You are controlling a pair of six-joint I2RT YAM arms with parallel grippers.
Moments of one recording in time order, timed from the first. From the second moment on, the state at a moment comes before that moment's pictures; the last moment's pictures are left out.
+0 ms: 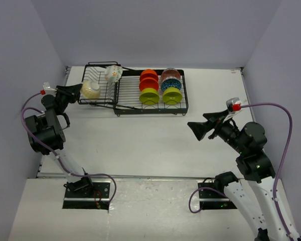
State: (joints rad) left arm 0.44 1.89 0.85 1.05 0.67 -1.28; right arm 0.29 0.52 0.82 -0.37 -0.39 0.32
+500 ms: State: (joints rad) left arm 0.40 1.91 0.87 1.05 0.65 -1.29; right arm 0.29 0.52 0.81 -0.36 -0.39 0.32
